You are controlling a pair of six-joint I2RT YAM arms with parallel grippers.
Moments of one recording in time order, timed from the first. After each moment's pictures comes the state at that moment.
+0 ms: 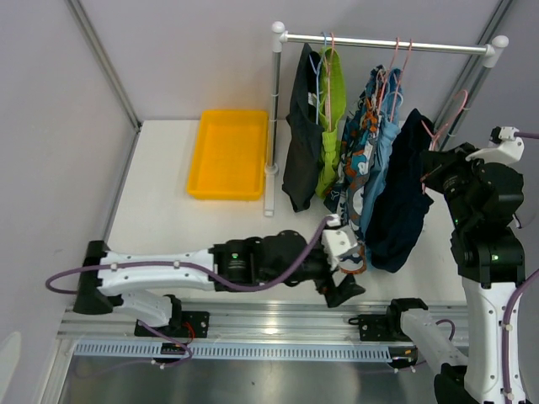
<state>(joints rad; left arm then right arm) -1.45 1.33 1.23 -0.15 -0.07 -0.16 0.05 0.81 1.37 -0.63 0.07 0.48</state>
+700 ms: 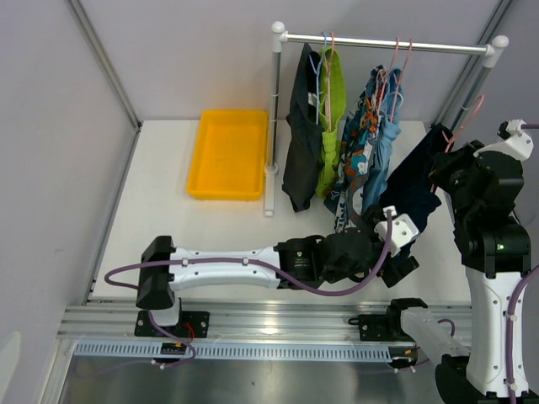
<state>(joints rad) -1.47 1.75 1.61 0.00 -0.33 -0.04 0.06 0.88 1.48 -0.79 0.26 0.51</state>
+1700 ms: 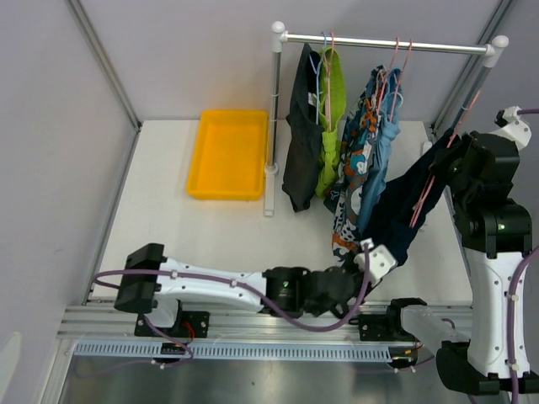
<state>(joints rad) -1.57 1.69 1.40 0.11 -0.51 -0.11 0.06 0.98 1.59 -0.88 0.32 0.51</state>
